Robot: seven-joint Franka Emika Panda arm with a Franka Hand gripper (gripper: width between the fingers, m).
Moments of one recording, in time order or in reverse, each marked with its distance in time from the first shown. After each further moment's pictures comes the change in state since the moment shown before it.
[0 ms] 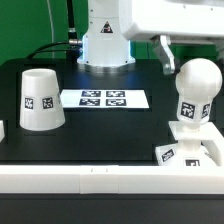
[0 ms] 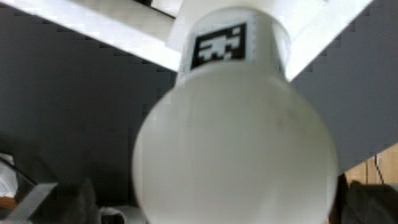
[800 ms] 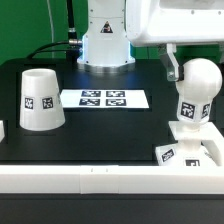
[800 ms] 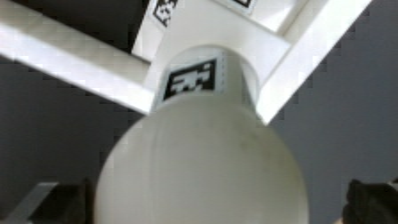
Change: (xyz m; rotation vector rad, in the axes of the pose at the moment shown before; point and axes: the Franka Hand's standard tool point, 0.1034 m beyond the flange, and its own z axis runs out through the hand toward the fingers) arm -0.013 -0.010 0.012 0.090 -0.279 -0.011
